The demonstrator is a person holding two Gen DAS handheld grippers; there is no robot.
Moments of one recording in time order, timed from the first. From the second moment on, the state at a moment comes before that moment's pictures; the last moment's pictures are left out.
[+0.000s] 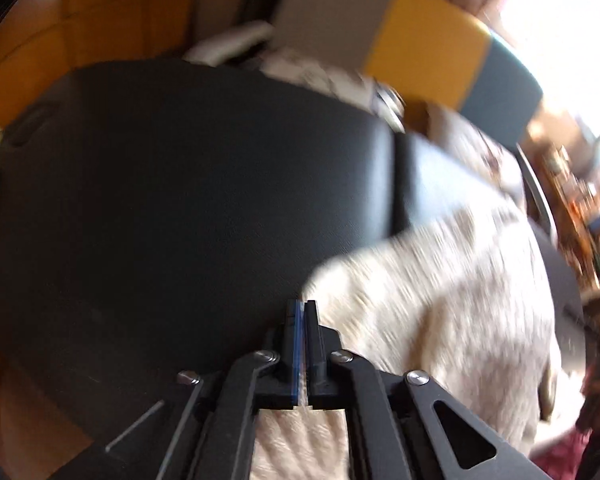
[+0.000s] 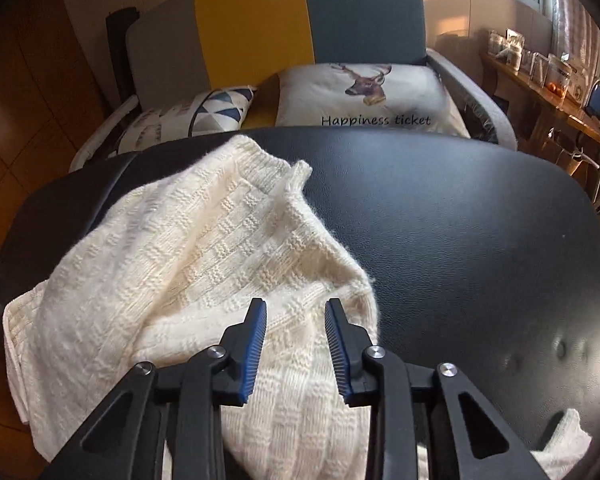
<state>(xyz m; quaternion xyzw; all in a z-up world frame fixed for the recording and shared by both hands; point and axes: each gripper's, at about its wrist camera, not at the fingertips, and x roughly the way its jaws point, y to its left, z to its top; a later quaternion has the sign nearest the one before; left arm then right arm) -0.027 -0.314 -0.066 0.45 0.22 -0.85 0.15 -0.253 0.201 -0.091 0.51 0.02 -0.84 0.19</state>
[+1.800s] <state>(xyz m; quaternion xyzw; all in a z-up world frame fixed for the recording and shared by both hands) -0.120 -0.453 -0.099 0.56 0.14 -0.78 0.24 -0.283 0.123 -0.137 0.51 0.18 -0.82 0.18</state>
